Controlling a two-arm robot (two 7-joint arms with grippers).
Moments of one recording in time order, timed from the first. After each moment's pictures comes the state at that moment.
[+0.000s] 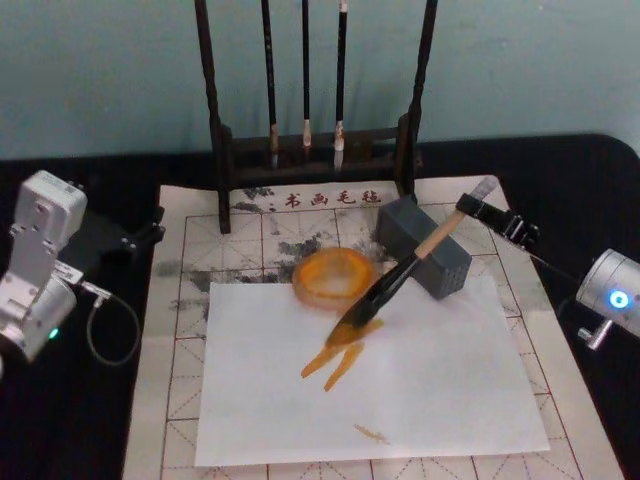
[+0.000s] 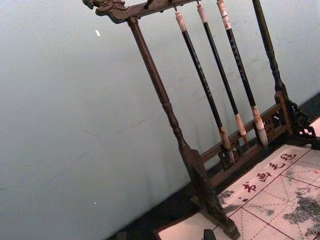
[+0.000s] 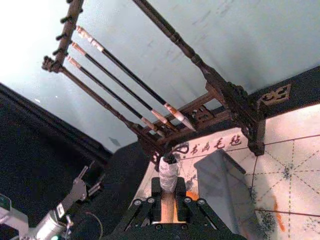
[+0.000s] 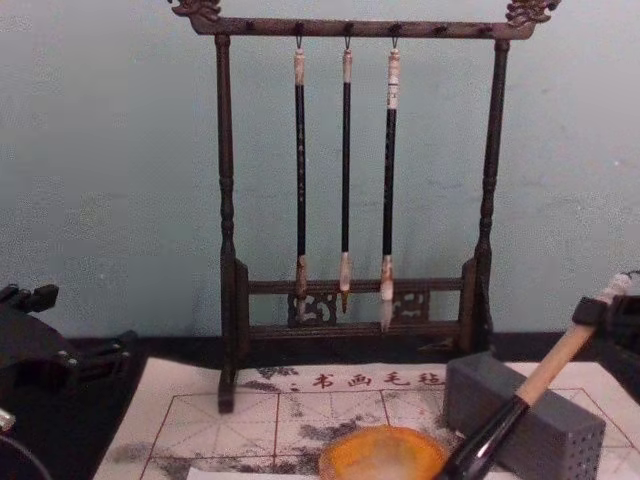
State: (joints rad) left arm -0.20 0.60 0.45 -1.41 -0.25 -0.12 0.03; right arm 0.30 0.68 -0.53 -1.36 1.45 0.23 0.45
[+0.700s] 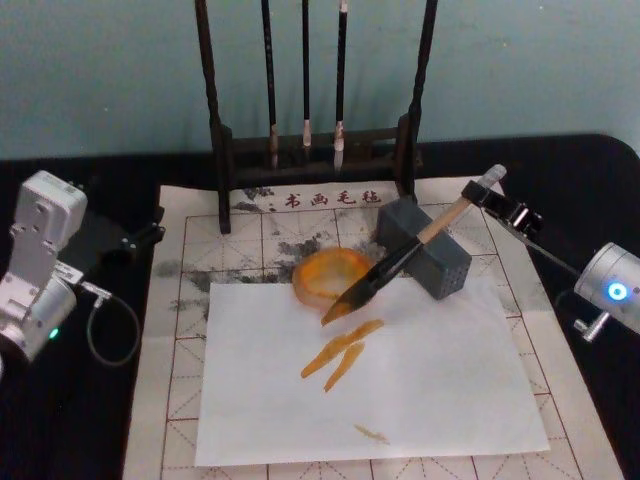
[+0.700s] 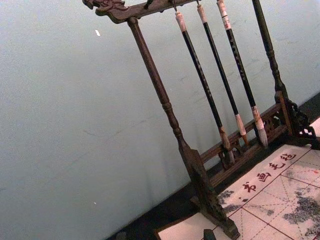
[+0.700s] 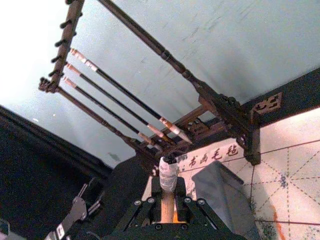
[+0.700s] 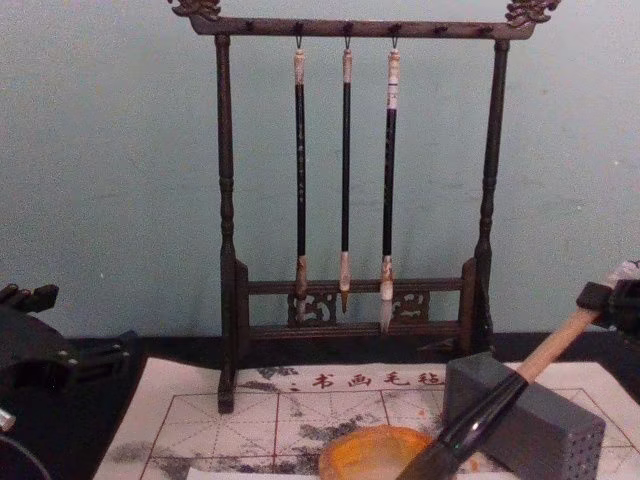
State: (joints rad) left arm -0.20 0.60 0.45 -1.41 -0.25 -0.12 0.03; right arm 0.29 0.66 -0.51 -1.37 1.50 0.20 0.40
